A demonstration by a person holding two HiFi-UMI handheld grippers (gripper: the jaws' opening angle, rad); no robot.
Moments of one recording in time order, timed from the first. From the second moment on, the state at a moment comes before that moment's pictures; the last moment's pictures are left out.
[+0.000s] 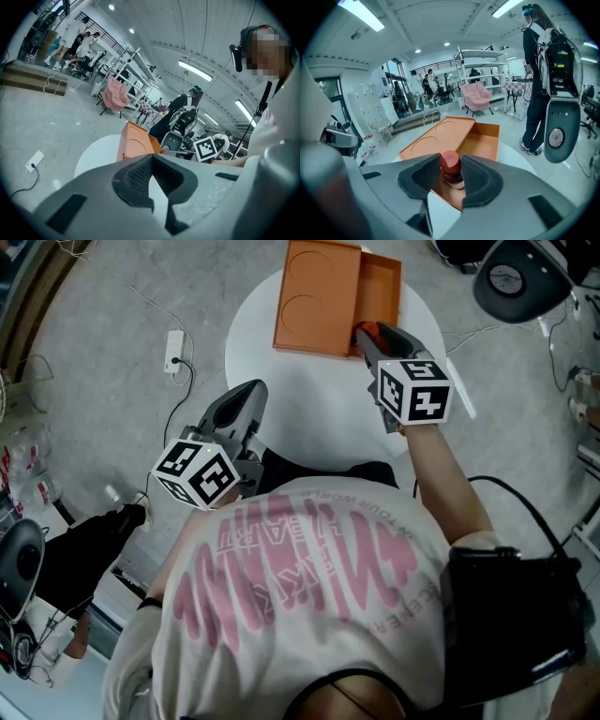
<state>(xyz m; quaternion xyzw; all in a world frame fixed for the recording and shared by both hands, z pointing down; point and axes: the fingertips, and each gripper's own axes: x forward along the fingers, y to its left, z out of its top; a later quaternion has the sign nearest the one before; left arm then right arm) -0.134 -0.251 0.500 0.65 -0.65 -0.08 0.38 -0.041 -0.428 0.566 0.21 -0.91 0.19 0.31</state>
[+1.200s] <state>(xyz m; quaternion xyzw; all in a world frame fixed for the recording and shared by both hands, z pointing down) -0.138 -0.245 0.505 0.64 -0.66 -0.10 0.38 -0.038 -0.427 0.565 0.22 -0.91 0.17 0.32</state>
